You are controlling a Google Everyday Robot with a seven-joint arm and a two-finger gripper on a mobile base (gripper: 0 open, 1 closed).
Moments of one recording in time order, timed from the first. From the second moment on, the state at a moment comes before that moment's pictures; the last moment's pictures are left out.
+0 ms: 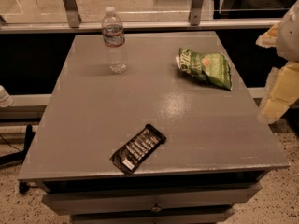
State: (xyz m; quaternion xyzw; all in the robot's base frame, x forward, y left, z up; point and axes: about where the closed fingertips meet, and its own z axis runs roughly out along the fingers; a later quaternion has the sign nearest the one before) arm 0.438 -0.216 0.977 -0.60 0.78 -0.04 0.16
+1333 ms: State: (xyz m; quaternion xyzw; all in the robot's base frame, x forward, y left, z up) arm 0.508 -0.144 0.940 -0.59 0.77 0.06 0.24
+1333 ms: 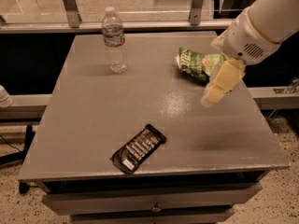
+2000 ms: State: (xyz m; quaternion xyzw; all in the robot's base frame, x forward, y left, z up) arm 0.583 -0.065 0.920 -0.55 0.74 0.16 0.35
